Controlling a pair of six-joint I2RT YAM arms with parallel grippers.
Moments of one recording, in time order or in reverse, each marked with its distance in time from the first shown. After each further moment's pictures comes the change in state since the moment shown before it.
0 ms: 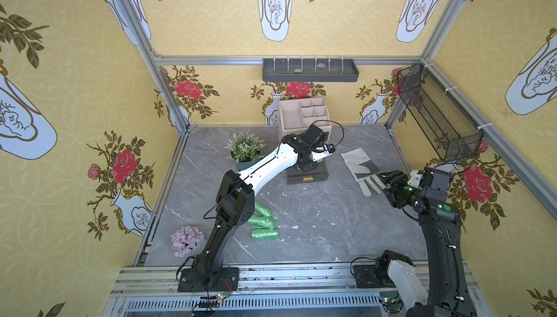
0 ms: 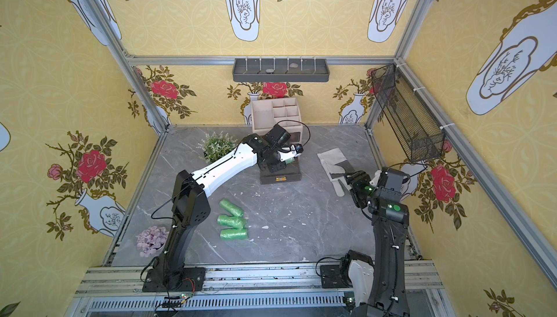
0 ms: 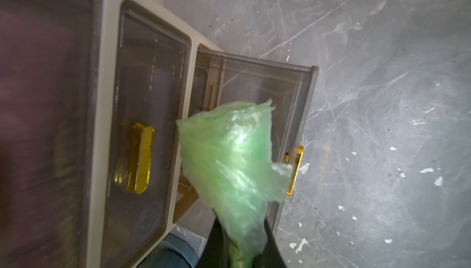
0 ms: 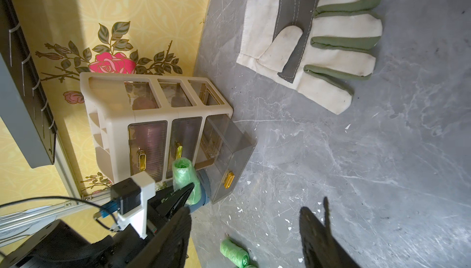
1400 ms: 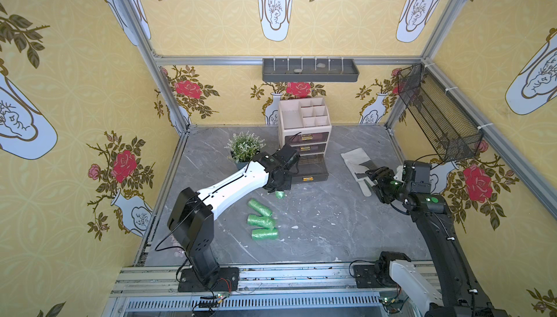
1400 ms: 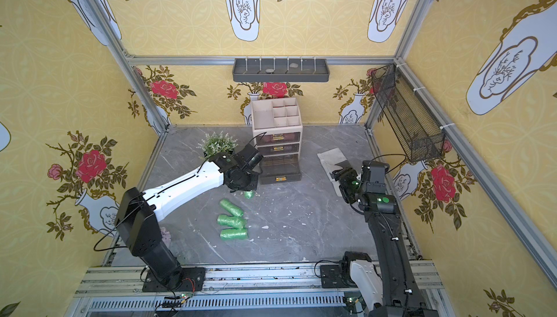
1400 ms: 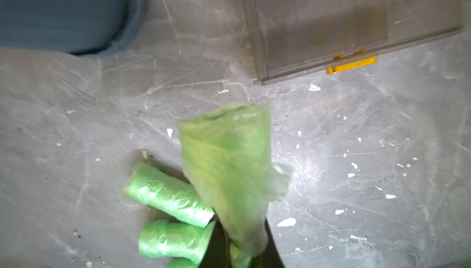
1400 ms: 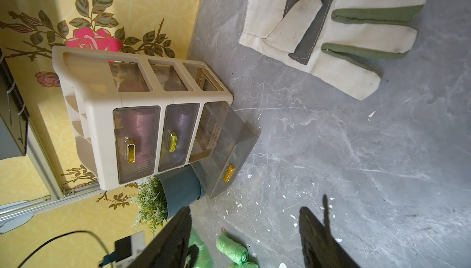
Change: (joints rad) left arm 0.018 -0.561 -0.658 -0.018 -0.043 -1.125; right arm 0.256 0.049 0.014 0.060 0.172 0.129
